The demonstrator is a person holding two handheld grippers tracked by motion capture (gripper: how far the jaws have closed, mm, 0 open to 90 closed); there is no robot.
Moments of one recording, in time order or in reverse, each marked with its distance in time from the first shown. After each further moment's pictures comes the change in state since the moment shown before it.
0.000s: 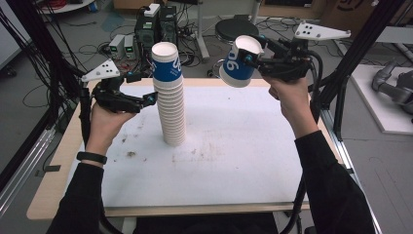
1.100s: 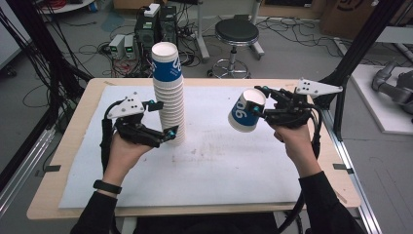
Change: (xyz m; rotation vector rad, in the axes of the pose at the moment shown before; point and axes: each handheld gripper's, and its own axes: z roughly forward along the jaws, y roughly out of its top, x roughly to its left) left arm -0.070 -0.041 0.019 0.024 -0.103 0.032; right arm 0.016 -0.101 -0.039 0.061 0.042 0.120
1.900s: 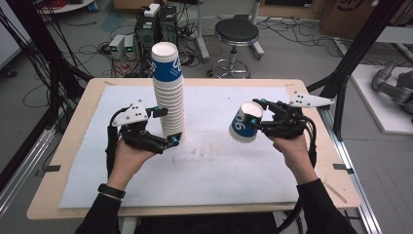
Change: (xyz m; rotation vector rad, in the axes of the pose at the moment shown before) left arm -0.005 -0.017 0.007 -0.025 -0.035 -0.010; right arm 0.001 -0.031 0.000 0.059 -0.031 0.011
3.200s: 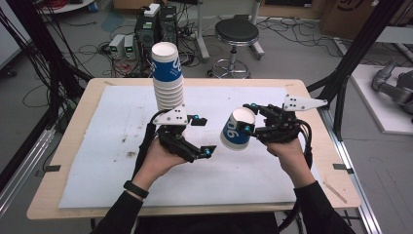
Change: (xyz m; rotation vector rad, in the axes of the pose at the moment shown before) left arm -0.038 0.015 0.073 0.066 -0.291 0.006; right arm 0.017 0.002 0.011 0.001 0.136 -0.009
